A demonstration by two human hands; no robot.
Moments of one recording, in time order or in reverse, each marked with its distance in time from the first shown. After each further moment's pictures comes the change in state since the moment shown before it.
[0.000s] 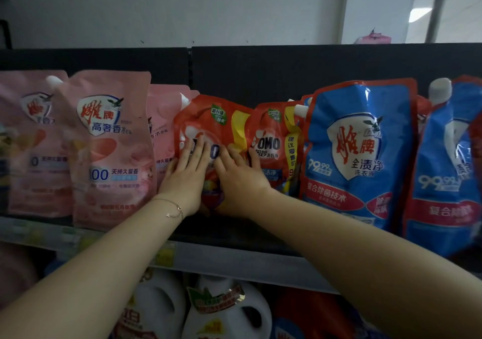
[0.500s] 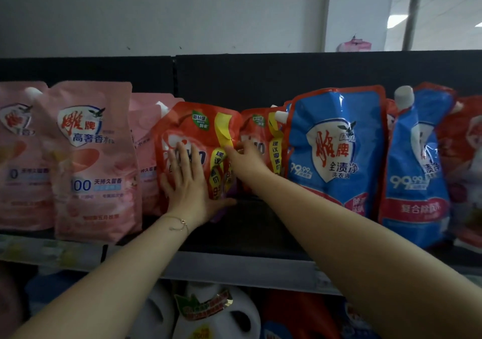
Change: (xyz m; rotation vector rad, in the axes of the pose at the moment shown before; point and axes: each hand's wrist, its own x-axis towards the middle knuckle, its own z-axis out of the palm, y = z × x) left_hand -0.002 0.045 0.003 -0.413 0.127 -0.162; right_hand 0.007 0.041 -0.018 1.422 0.215 0.561
